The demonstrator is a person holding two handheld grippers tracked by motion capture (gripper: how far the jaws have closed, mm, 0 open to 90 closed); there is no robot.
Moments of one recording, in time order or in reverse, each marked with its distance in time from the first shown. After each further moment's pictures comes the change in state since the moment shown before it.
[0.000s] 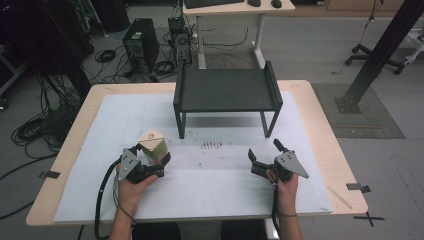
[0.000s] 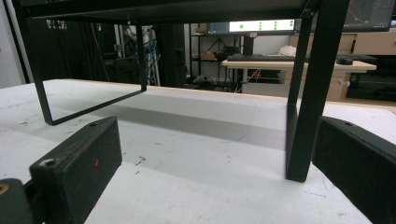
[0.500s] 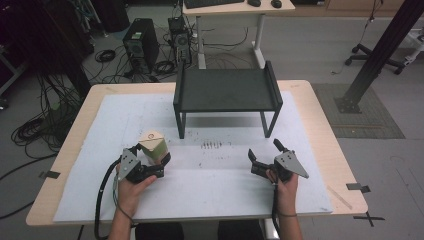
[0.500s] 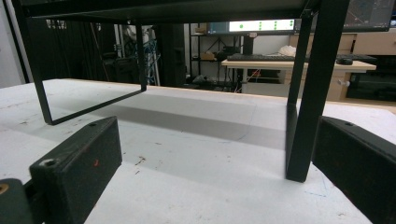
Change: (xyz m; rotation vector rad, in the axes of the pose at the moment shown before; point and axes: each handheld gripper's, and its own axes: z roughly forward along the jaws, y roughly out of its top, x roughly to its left) left arm 0.001 0.000 0.000 -0.006 -0.014 0.001; right arm 0.000 0.000 0.000 0.001 0.000 -0.002
